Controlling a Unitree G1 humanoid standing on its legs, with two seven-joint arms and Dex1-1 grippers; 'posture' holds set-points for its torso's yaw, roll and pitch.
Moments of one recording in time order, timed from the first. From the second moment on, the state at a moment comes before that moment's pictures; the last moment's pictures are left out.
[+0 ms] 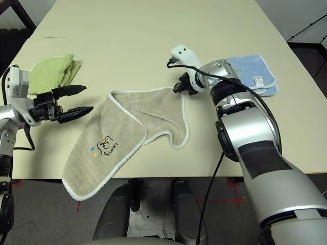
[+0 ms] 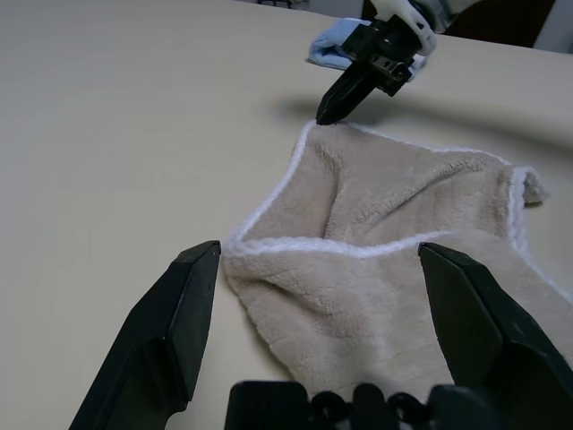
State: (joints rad) left arm -0.51 0.76 0.22 0.34 -0.49 0.15 -1.31; right arm -1.29 -0.34 0.08 1.18 -0.10 0.36 0.91
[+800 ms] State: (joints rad) left arm -0.56 0.73 0.24 0.40 -0.48 0.17 -1.14; right arm -1.24 -0.33 -0.10 1.04 0.10 -0.23 0.89
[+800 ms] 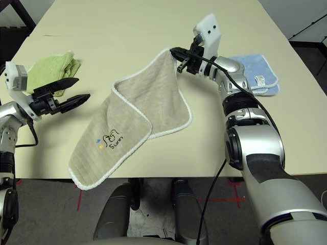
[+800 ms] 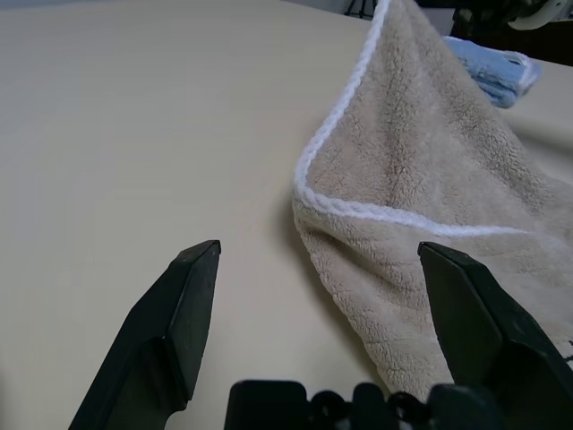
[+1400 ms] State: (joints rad) left arm -0.69 0.66 0.19 0.49 -0.45 0.16 -1.14; right arm -1.57 -0.32 -0.18 1.08 0.17 -0.44 0.77
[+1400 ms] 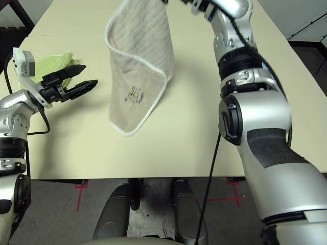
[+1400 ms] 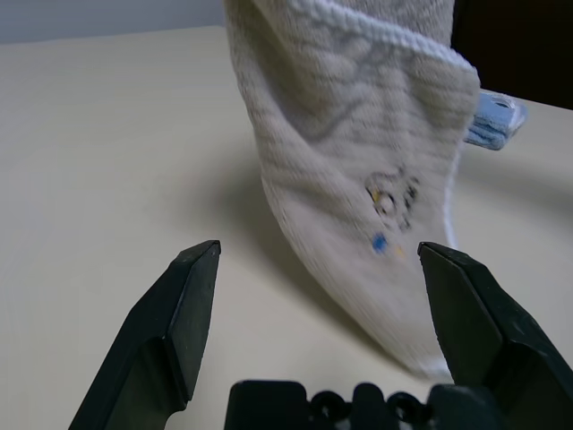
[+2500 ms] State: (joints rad) left arm -0.81 0.69 0.22 0.39 -0.52 0.37 -1.12; right arm -1.56 -0.27 -0.19 0.98 0.29 -0.34 0.86
